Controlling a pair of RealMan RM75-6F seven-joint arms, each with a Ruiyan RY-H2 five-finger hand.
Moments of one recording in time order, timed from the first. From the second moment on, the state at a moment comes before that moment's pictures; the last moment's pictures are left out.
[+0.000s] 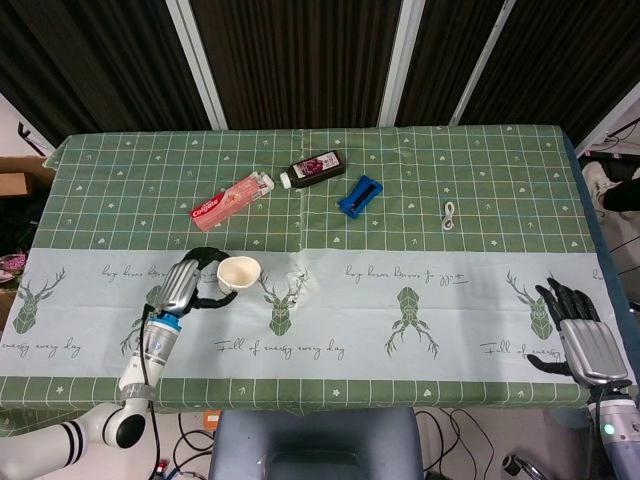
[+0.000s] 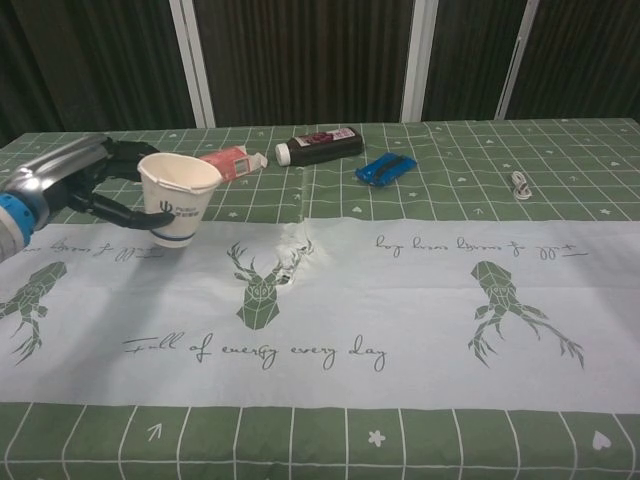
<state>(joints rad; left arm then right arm) -0.63 -1.62 -0.19 -1.30 1.23 1.11 -0.34 0.14 -1.08 0.05 -1.63 -1.39 1.29 0.01</state>
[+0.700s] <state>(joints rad) -0.58 -1.80 -0.15 -0.97 1.40 1.15 -0.60 0.14 -1.08 0.05 -1.65 -1.39 1.30 -0.02</state>
